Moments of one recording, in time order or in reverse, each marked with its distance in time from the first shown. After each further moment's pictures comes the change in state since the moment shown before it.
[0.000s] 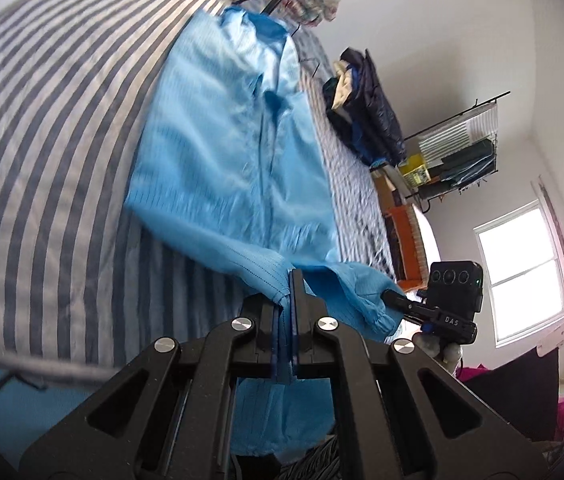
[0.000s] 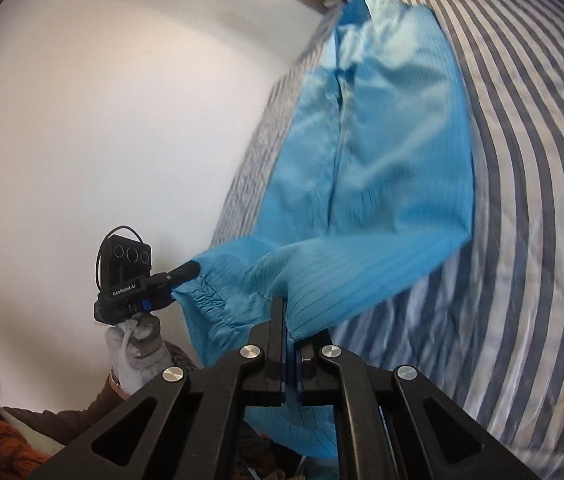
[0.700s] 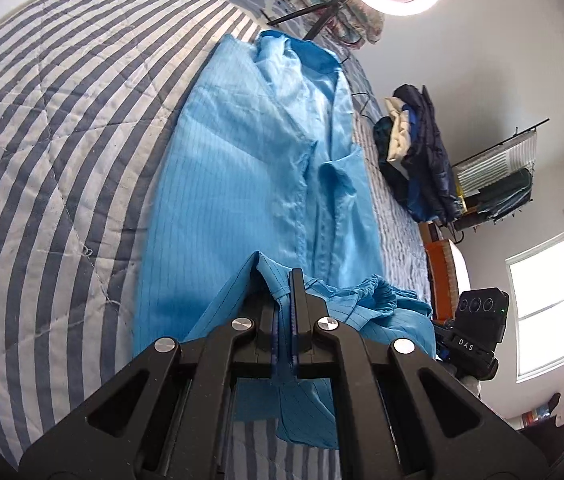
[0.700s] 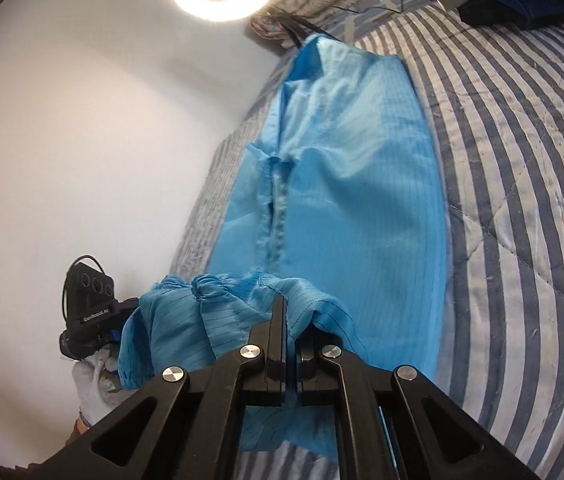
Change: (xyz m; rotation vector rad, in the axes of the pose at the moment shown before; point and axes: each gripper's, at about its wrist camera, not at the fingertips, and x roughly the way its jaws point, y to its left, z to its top) left arm 0.089 0.047 0.115 -0.060 -0.048 0.134; right arm 0.049 -0.060 0.117 0.056 -0.097 -0.176
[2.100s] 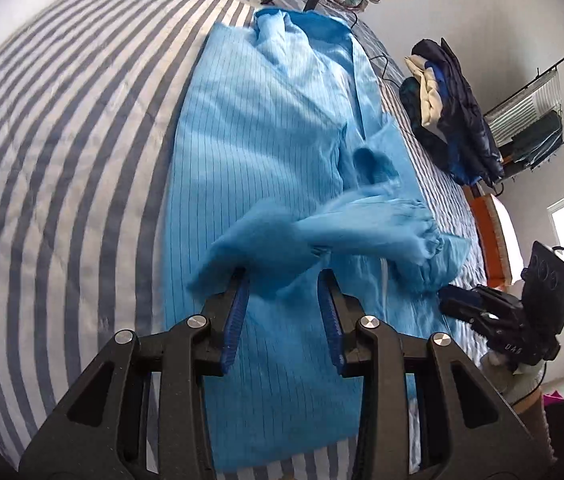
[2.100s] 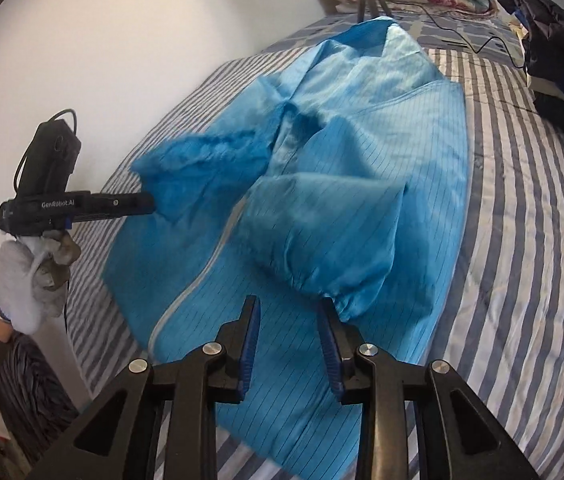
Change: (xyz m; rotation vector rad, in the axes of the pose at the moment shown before) left arm 0.040 -0.007 0.034 0.191 0.073 0.165; right arm 0.014 0.049 -0.001 -0.414 0.151 -0.263
